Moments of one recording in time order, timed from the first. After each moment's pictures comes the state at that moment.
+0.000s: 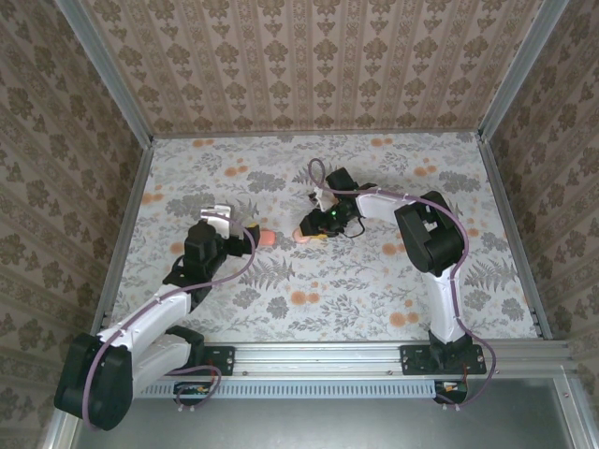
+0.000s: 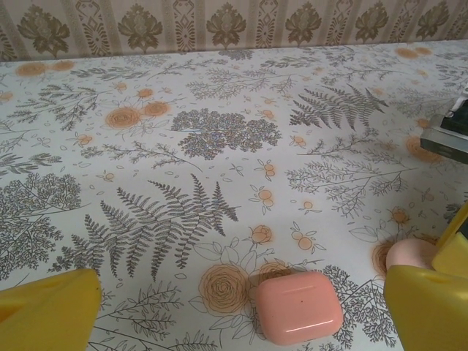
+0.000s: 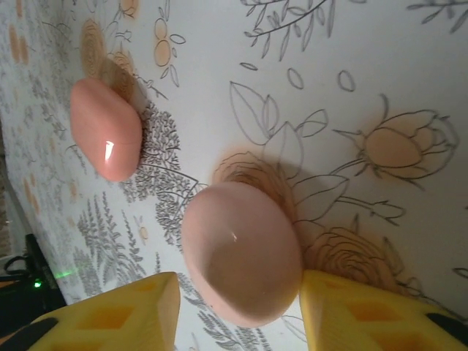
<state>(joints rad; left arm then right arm) -0.41 0.98 0.35 0.26 -0.07 -0.12 0.46 2.13 1.41 -0.44 -0.68 0.32</state>
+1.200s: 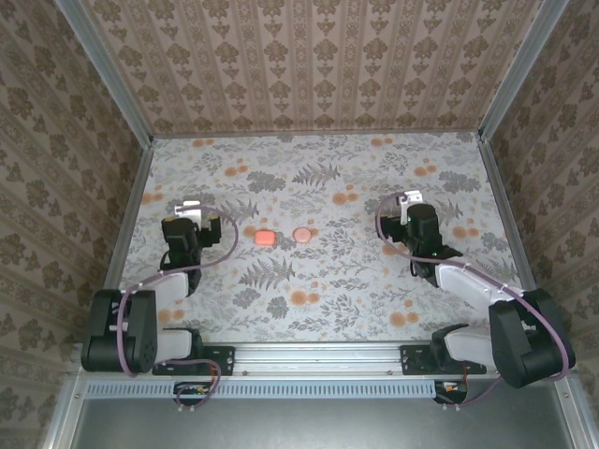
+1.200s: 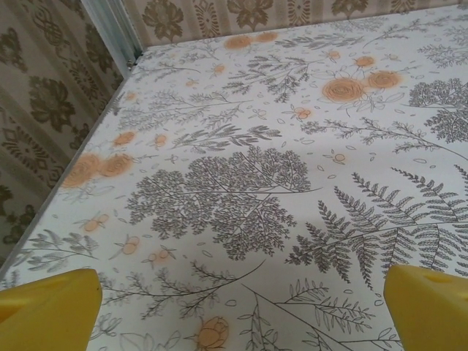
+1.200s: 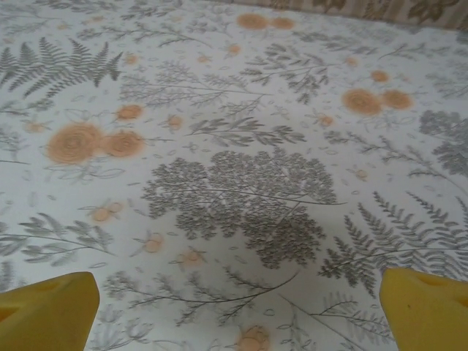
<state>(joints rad) -0.10 1.30 0.32 0.59 -0.20 0.09 0.24 1.23 0.46 0.26 0.23 0.01</state>
